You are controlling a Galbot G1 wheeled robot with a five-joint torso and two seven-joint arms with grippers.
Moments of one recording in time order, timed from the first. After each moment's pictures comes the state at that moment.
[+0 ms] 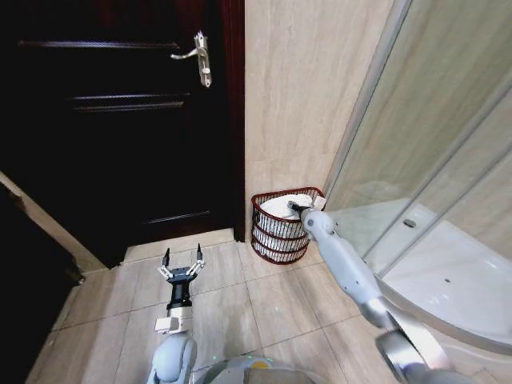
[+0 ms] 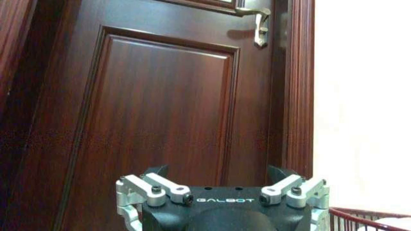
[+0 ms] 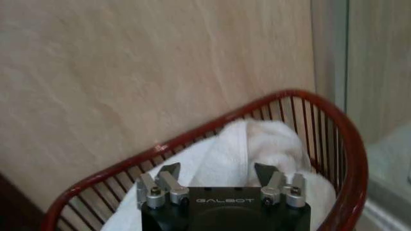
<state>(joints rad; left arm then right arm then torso) 1.65 -1.58 -0.58 -1.97 -0.09 -0.51 -0.08 -0.58 1.19 0.07 1.47 0.97 -0.38 0.50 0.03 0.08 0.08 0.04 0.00</state>
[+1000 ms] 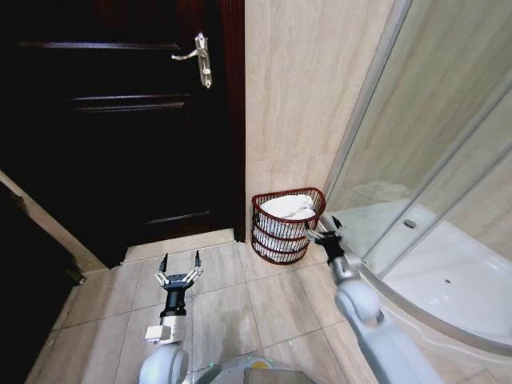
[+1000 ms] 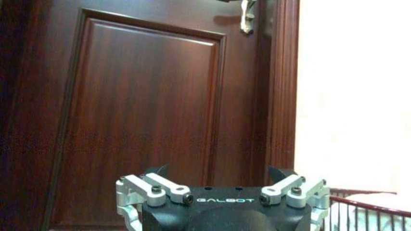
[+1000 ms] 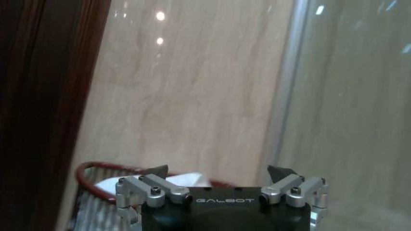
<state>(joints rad) 1.73 -1.54 -0.61 -2.04 -0.15 -0.43 0.01 -1.44 1.22 0.49 2.03 0.07 0.09 0.16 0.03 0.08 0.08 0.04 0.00</state>
